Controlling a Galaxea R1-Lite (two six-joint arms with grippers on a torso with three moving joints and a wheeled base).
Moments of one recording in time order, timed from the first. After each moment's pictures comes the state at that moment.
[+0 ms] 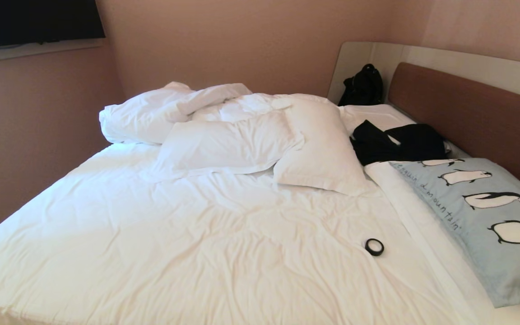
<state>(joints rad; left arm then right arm) 0.00 0.00 0.00 0.00 0.00 -0.01 -0.12 0.27 -1.04 0.71 0.40 0.04</state>
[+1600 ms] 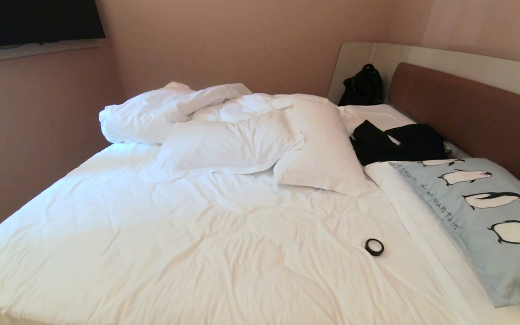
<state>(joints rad) 0.00 0.00 0.00 0.00 0.00 -0.01 -0.02 0.02 -0.73 0.56 -0.03 -0.11</state>
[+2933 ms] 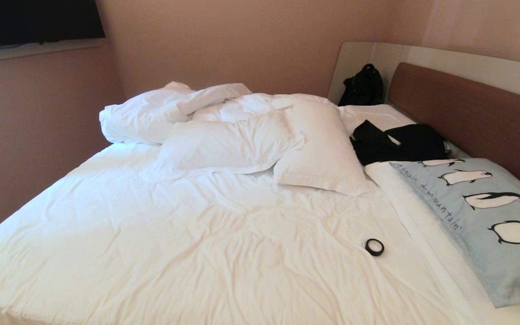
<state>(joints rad) 0.00 0.00 0.00 0.00 0.00 -0.01 -0.02 0.00 -0.02 -0.07 -0.08 -0.17</state>
